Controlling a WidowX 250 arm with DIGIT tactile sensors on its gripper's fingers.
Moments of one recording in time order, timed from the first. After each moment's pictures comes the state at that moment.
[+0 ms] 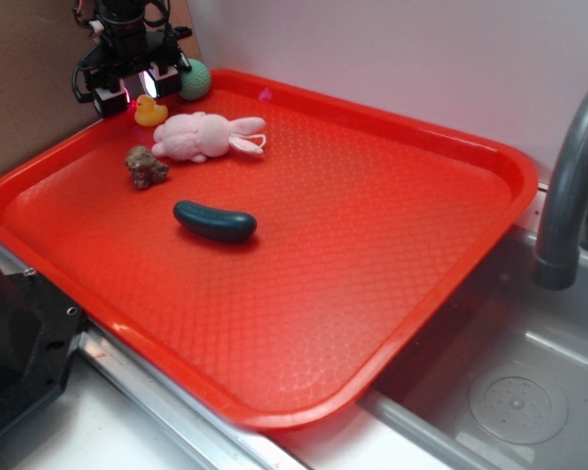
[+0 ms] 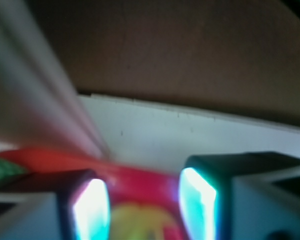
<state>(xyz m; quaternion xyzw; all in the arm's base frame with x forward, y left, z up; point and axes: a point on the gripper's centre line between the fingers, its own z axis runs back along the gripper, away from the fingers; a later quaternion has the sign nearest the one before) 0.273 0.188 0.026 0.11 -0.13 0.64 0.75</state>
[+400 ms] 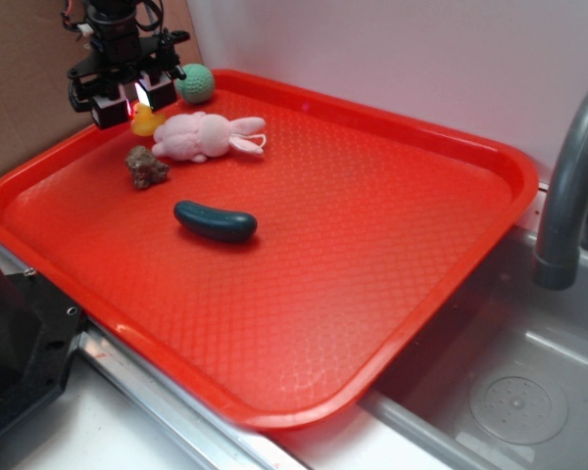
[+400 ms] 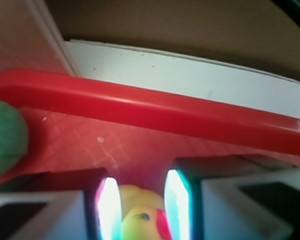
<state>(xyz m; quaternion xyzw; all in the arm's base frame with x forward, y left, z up) 0.248 0.157 0.045 0.09 -0.12 0.64 0.76</state>
